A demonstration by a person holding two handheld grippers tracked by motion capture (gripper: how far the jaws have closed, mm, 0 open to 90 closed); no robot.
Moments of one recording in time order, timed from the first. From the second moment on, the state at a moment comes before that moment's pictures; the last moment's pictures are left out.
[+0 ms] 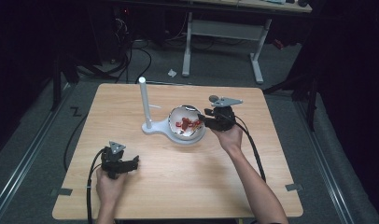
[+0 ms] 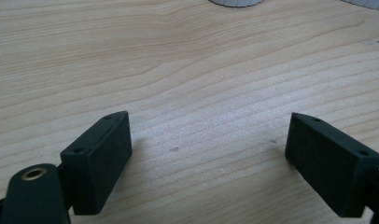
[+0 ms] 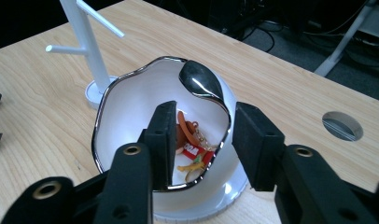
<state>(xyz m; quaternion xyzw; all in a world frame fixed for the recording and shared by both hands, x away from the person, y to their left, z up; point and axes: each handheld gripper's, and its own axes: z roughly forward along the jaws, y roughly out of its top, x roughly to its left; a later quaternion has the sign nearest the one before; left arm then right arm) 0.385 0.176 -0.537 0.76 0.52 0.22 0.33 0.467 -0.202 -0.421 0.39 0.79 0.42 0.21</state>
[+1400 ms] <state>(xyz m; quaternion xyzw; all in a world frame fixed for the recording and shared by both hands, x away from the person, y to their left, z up) 0.385 0.176 -0.537 0.76 0.52 0.22 0.33 0.434 -0.281 -0.410 0.44 0.75 0.43 0.22</state>
